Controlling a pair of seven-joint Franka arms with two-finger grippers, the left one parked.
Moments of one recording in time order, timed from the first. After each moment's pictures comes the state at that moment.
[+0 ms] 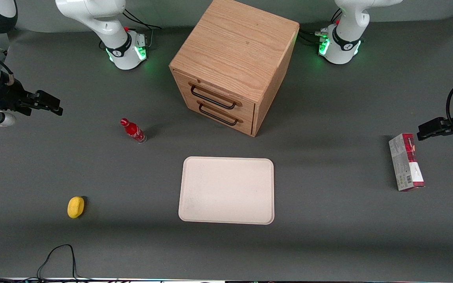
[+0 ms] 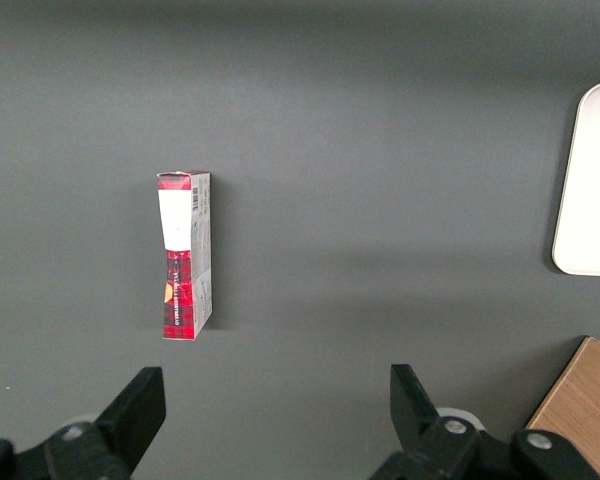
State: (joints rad) arm 0.04 -0.05 -0.01 -1.68 0.01 1.57 0.08
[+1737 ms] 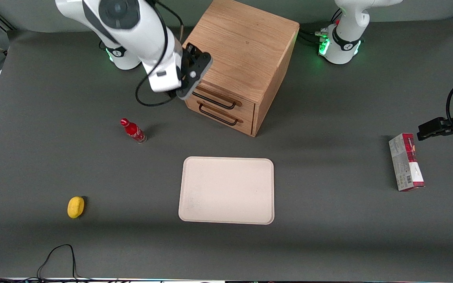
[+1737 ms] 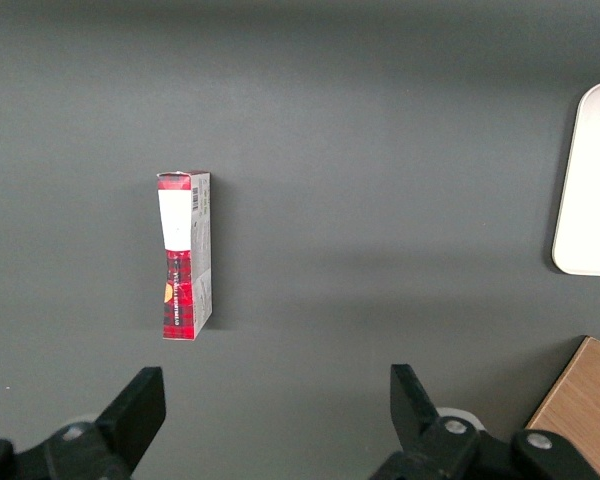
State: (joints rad) arm 0.06 0.26 0.68 -1.50 0.14 1.58 -0.20
